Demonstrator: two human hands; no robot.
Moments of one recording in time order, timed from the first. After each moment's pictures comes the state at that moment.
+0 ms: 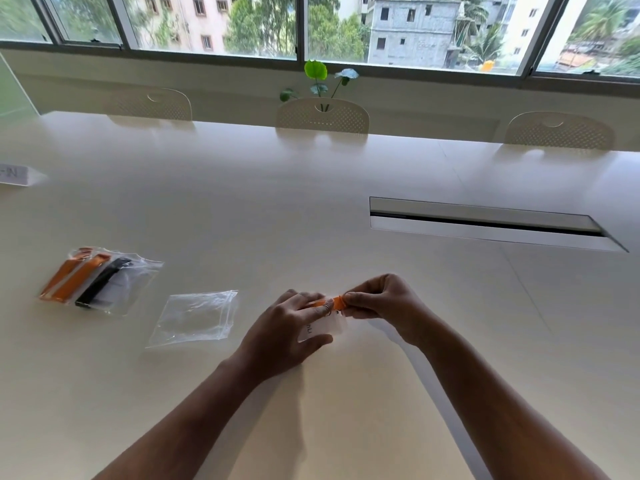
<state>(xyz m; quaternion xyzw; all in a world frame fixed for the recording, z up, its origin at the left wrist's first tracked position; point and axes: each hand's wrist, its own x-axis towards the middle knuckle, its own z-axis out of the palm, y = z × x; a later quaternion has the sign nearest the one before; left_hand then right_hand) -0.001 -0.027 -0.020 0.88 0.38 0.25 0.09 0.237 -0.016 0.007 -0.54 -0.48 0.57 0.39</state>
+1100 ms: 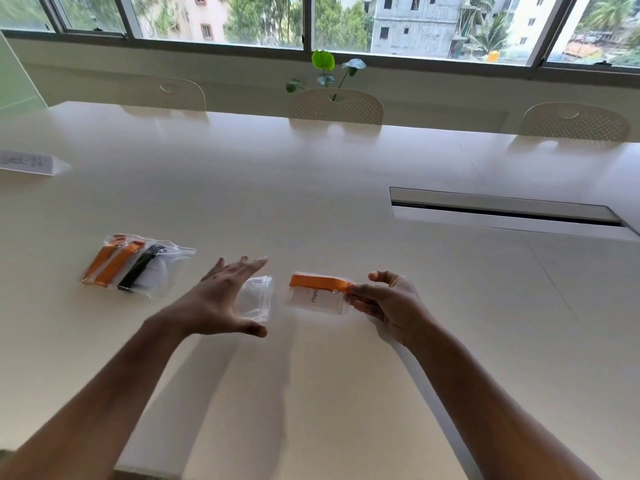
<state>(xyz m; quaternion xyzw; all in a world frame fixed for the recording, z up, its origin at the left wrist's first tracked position) -0.158 0.008 0.005 0.86 0.48 0.09 0.16 0.165 -0.037 0.006 -0.51 -0.25 0.63 0.53</state>
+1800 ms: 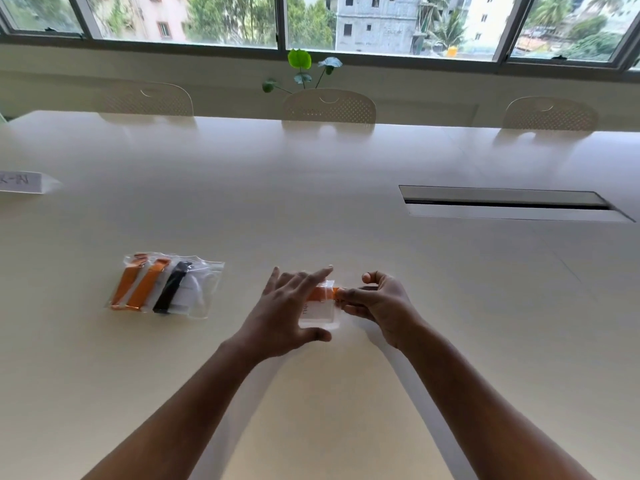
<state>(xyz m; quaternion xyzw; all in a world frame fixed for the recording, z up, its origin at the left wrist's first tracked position) -0.145 0.002 -0.003 0.89 0.38 0.19 0.15 0.066 -0.035 0.015 -0.51 -0.29 0.60 0.54</state>
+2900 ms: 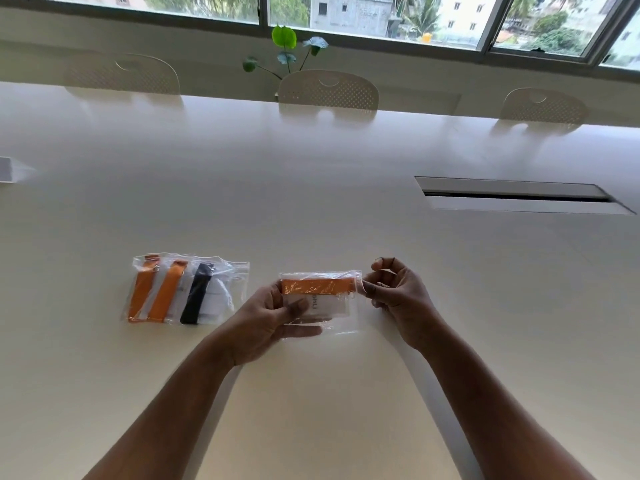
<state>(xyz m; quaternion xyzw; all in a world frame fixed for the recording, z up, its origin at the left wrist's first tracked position) -0.234 0.044 -0.021 0.43 0.25 0.29 0.82 0.020 -0.010 0.000 -0.52 -0.38 0.52 0.56</state>
